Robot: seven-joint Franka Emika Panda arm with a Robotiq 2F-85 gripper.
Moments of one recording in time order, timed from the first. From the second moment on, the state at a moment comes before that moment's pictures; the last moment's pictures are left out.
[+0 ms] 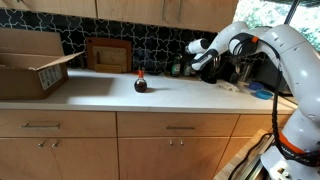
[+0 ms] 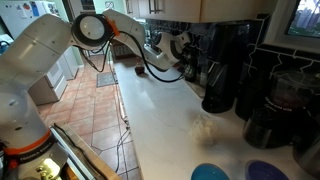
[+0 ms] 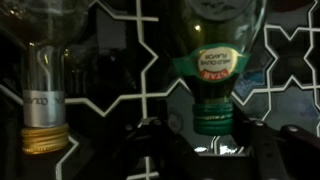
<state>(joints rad) -0.07 0.86 -0.37 -1.30 -0.57 3.45 0.84</state>
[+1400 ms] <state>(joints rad) -0.22 0.76 -0.03 -1.49 -0.12 3.51 0.19</state>
